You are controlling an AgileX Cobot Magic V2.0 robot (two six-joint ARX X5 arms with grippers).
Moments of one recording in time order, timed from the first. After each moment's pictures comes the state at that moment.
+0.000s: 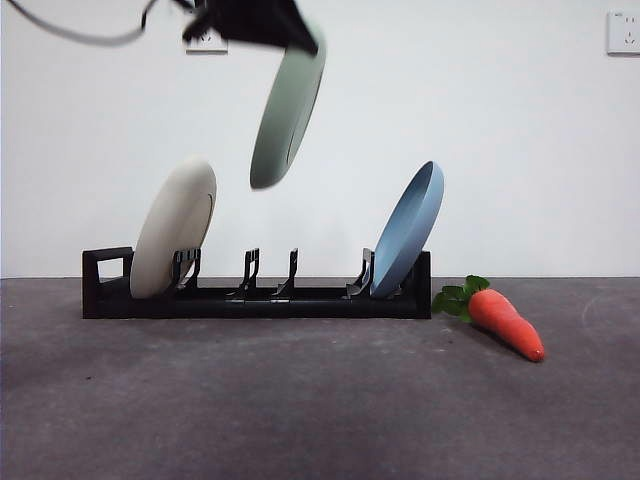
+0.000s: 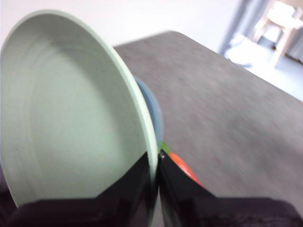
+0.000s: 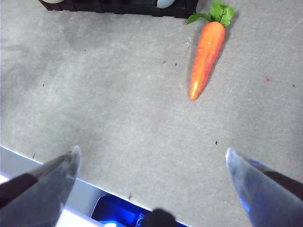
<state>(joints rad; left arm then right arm) -0.54 1.52 1.41 -0.27 0.28 -0.05 0.07 0.75 1.00 -1.09 -0.39 -0.07</state>
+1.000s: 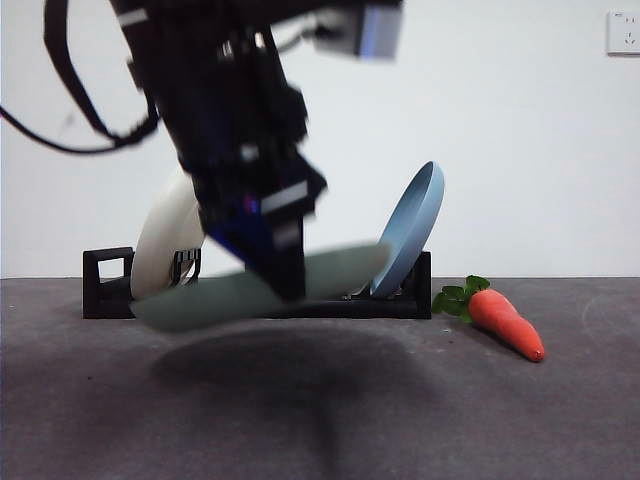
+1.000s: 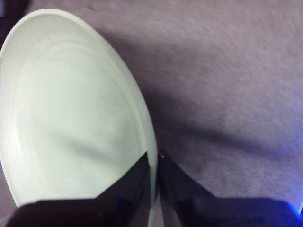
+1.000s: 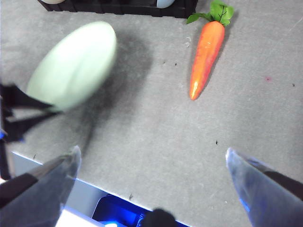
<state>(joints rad) -1.03 1.53 0.97 -0.46 -0.33 0.34 0.07 0.75 1.00 -1.09 -0.39 -0.07</state>
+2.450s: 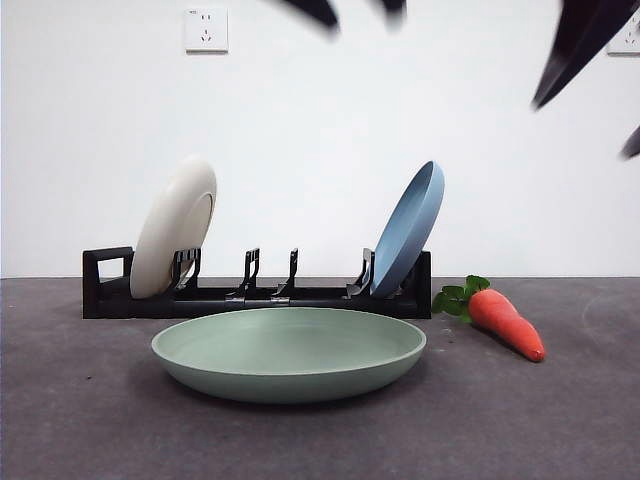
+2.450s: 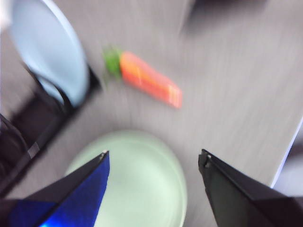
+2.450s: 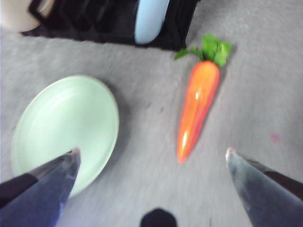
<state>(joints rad) -1.06 1.29 1.25 -0.57 -0.26 0.01 0.11 1.19 1.00 -0.65 -0.39 -0.02</state>
